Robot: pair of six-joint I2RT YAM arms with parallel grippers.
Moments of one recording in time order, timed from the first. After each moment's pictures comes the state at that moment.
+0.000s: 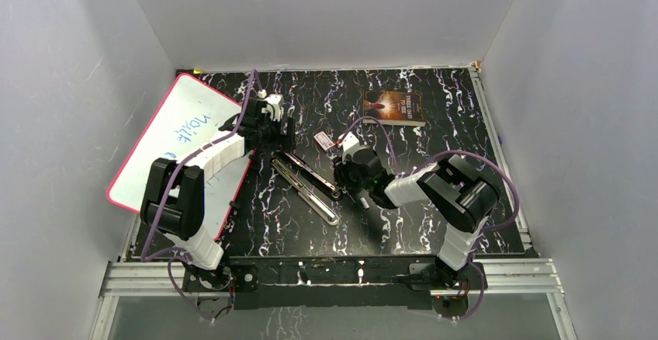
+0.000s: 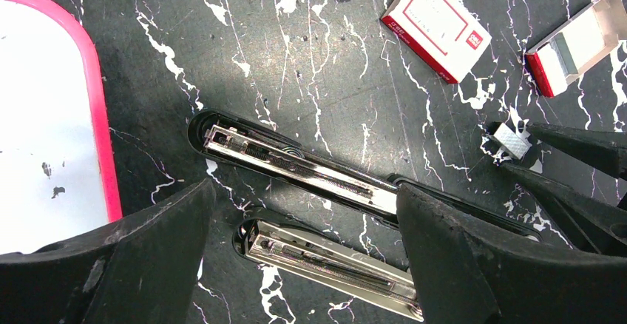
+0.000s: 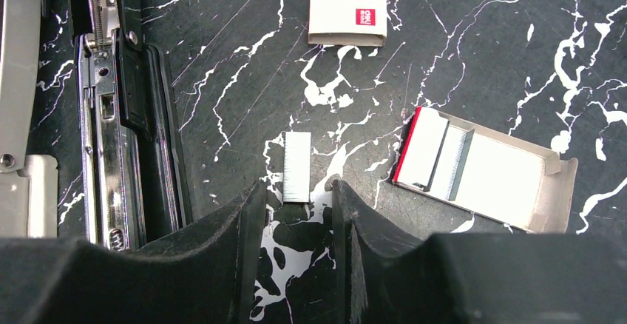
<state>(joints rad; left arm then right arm) -0.30 1.65 1.07 -0.27 0.17 -0.13 0.79 1.78 0.65 0.63 0.07 0.05</state>
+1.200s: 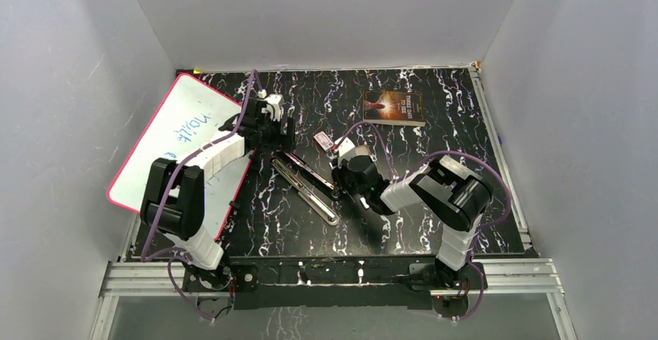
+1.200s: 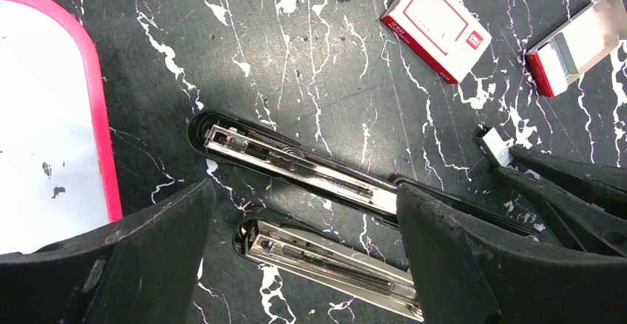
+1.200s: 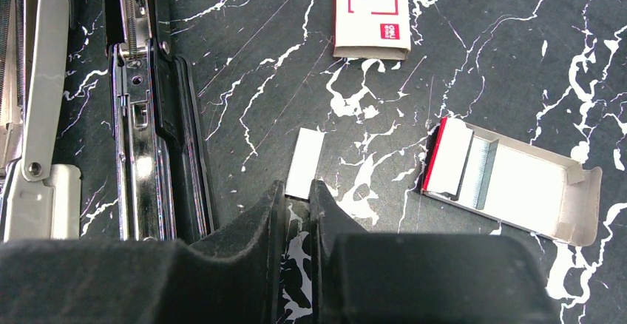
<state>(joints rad) -0.30 1.65 1.07 -0.27 0.17 -0.13 0.85 1.82 0.62 0.76 0.15 0.05</state>
